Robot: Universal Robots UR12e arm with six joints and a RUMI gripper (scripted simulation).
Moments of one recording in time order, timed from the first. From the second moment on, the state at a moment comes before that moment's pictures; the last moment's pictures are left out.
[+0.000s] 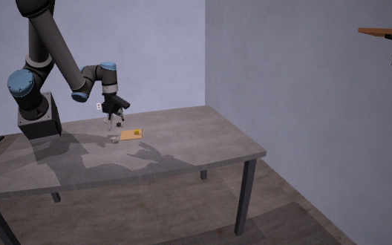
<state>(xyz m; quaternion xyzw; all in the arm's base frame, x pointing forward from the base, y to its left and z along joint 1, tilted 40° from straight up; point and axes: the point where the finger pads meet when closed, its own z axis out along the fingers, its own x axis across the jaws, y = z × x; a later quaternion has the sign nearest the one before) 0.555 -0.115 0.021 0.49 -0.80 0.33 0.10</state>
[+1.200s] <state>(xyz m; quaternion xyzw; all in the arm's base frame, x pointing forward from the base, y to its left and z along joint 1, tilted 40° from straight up) 0.532 -0.112 0.016 0.76 -0.55 0.27 0.22</state>
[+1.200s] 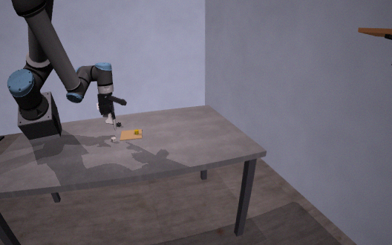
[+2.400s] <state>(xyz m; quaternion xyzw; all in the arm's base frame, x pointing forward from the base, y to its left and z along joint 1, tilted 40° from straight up) 0.521 -0.112 0.013 0.83 -0.43 0.23 0.25</state>
